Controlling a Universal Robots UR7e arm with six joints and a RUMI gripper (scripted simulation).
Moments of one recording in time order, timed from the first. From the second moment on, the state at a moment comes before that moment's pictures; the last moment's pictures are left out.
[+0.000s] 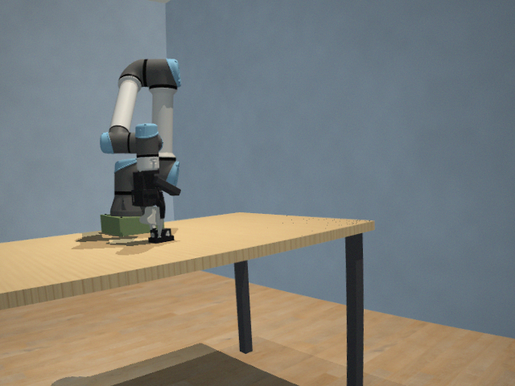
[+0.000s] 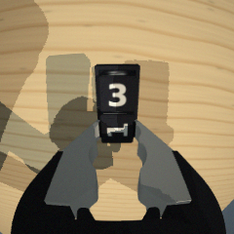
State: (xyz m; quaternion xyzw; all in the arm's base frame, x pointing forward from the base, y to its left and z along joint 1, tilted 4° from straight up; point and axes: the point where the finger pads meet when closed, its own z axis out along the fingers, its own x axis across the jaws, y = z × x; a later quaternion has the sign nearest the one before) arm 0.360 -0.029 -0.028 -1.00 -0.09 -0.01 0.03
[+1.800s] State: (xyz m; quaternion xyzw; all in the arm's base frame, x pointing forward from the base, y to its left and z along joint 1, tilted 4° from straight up) arm 0.360 -0.029 -0.028 -1.00 -0.09 -0.01 0.03
